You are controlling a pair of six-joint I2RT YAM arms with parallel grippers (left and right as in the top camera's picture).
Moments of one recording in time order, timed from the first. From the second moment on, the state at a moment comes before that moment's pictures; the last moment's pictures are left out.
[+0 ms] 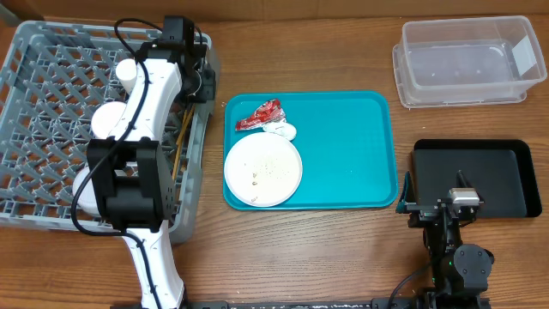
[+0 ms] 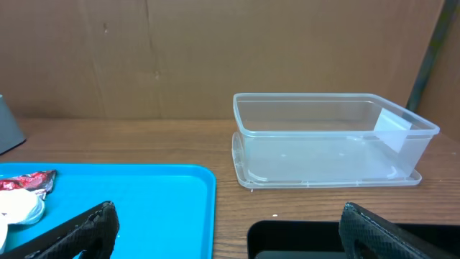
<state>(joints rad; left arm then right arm) -0.06 2.18 1.86 -0.91 0.05 -0.07 -0.01 0.01 0.02 -0.03 0.00 -0.01</state>
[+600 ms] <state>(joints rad) -0.07 2.19 1.86 -0.81 -0.02 -0.24 -0.01 0.01 0.02 -0.04 0.00 -0.01</state>
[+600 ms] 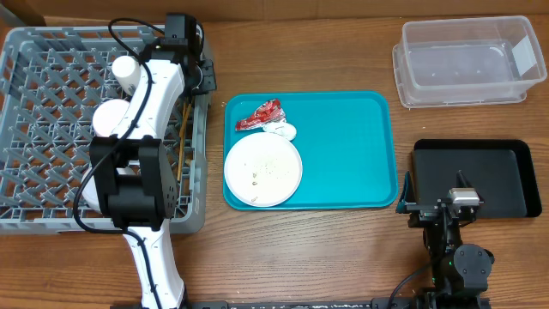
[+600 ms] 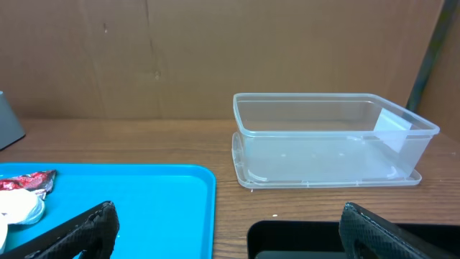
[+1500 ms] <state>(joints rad) -0.07 1.72 1.92 -1.16 0.07 -0.35 -0.01 0.01 0.02 -0.03 0.00 -0.01</state>
